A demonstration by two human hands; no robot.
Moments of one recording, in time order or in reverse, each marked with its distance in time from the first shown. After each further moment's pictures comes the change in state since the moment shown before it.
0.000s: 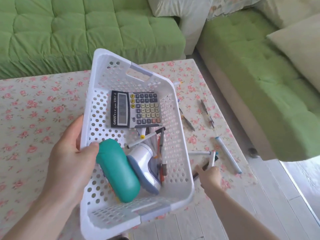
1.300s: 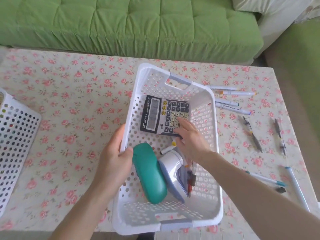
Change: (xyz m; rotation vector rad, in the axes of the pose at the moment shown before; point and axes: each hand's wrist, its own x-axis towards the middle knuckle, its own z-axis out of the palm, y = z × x) left_hand 0.049 -0.067 -0.108 0.100 -0.057 -0.229; right_hand -0.127 -0.158 0.168 -0.706 -0.365 -1.412
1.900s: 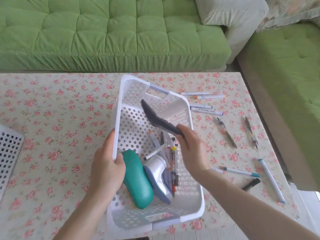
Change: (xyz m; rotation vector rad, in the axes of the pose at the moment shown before) left_hand -0.017 0.025 0.032 0.189 0.096 0.071; right_hand -0.059 -0.007 -0.053 0.425 0.432 0.232
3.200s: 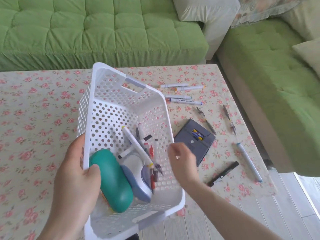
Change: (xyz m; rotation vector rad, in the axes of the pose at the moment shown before) left_hand -0.056 -0.003 0.011 -0.154 0.149 0.068; right_hand -0.065 0.036 -0.014 0.143 -0.014 0.406
